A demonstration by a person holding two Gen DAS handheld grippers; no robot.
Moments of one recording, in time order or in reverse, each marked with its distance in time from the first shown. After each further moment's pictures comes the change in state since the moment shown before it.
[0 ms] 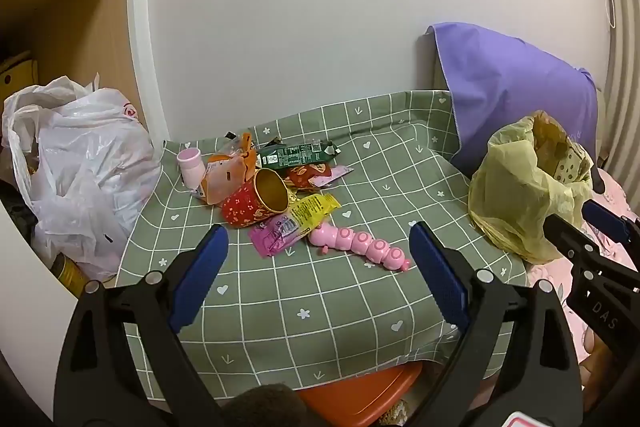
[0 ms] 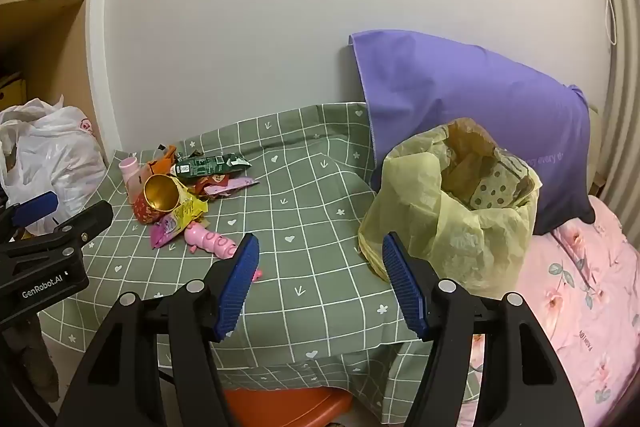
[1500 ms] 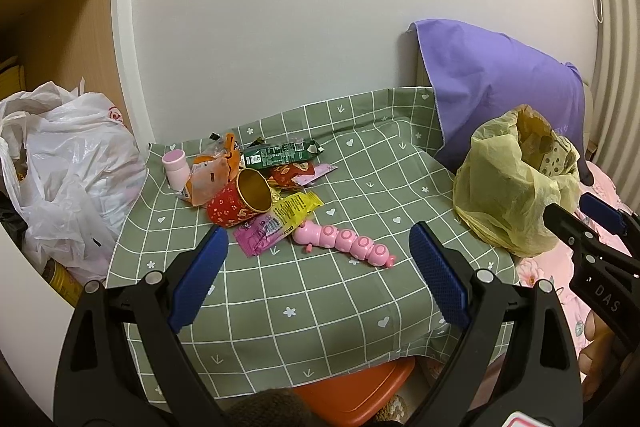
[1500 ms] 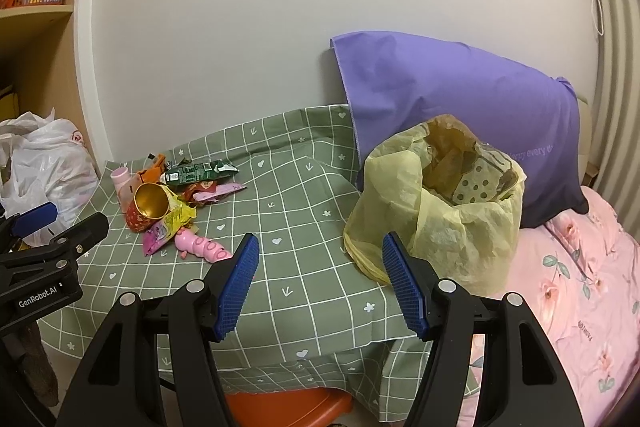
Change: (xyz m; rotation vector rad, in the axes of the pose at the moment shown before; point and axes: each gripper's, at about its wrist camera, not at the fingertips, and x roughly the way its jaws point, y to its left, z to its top) left arm -0.004 -0.011 -0.002 0.033 -0.008 -0.039; right arm -0.005 -0.022 -0.002 0.042 -0.016 -0.017
